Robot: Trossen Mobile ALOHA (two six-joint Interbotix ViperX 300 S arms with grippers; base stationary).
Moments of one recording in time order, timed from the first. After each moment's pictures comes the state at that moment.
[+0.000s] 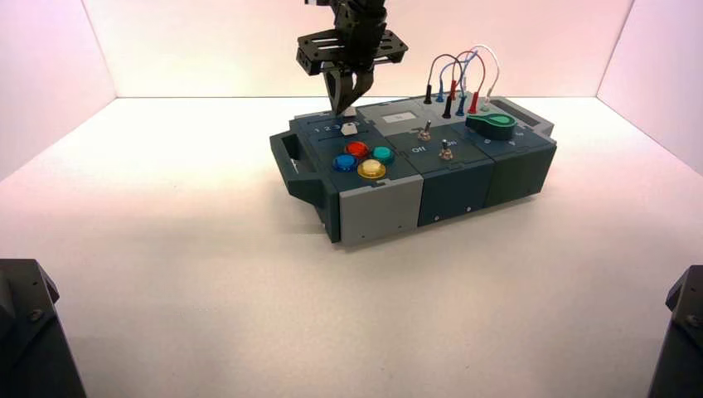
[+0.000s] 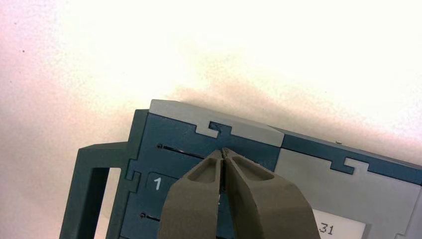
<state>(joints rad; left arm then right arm) -0.15 -0.88 1.17 -0.15 0.19 0.23 0.63 0.42 0.17 0.04 0.61 0.02</state>
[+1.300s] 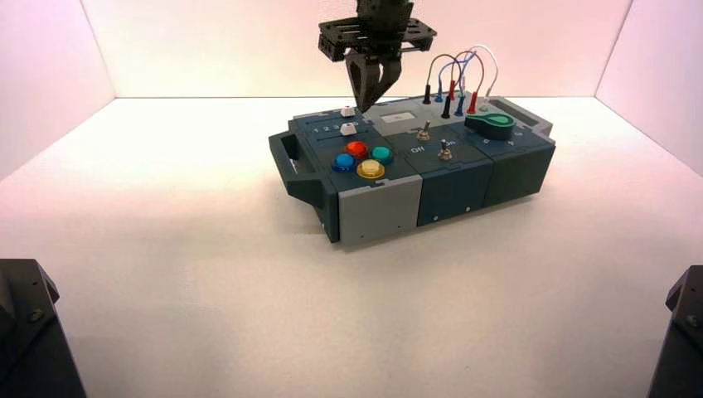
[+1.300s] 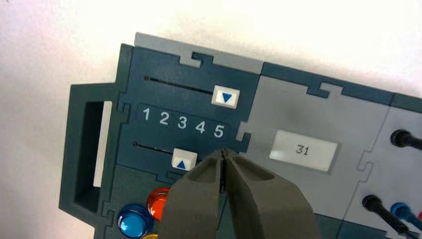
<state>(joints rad) -0.15 -0.89 1.17 -0.15 0.19 0.25 0.62 0.31 0.24 0.04 0.76 0.03</state>
